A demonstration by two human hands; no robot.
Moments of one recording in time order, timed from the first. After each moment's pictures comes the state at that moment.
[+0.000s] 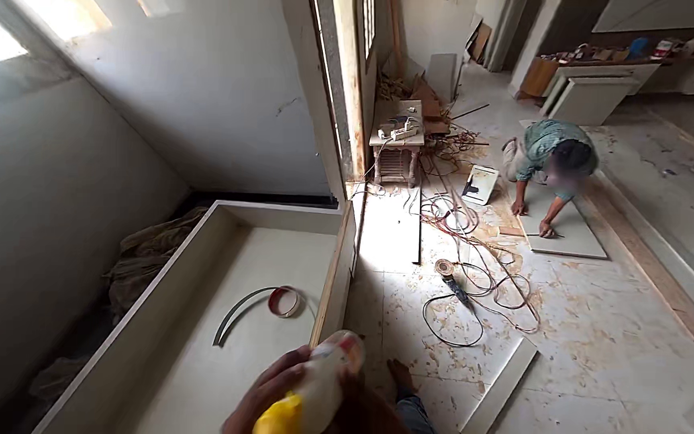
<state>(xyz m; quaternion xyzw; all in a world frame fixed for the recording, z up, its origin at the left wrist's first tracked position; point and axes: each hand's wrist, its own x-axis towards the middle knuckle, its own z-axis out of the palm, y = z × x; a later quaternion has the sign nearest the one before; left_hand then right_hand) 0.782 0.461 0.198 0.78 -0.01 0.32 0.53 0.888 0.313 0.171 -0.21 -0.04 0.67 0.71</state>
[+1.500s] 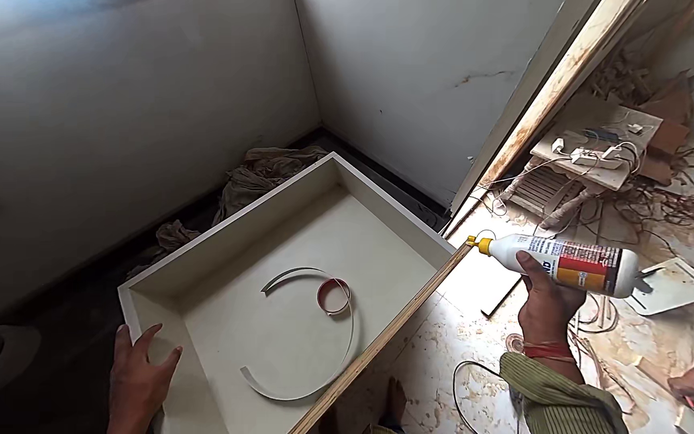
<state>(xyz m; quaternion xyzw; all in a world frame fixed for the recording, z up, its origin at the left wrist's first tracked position) 0.637 0.584 0.080 0.62 0.74 0.20 0.13 1.270 0.492 0.105 -0.59 -0.17 0.10 0.78</state>
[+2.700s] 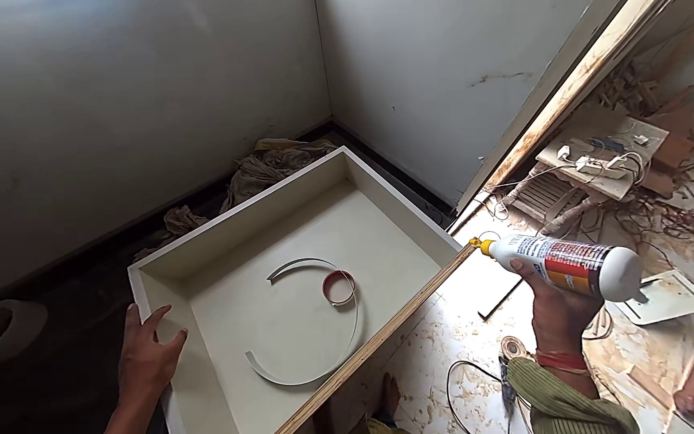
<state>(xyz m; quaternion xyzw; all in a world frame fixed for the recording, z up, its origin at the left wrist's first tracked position) 0.633 0.583 0.078 0.62 0.74 0.23 0.14 1.252 0.478 0.133 -0.64 -0.30 0.02 0.71</state>
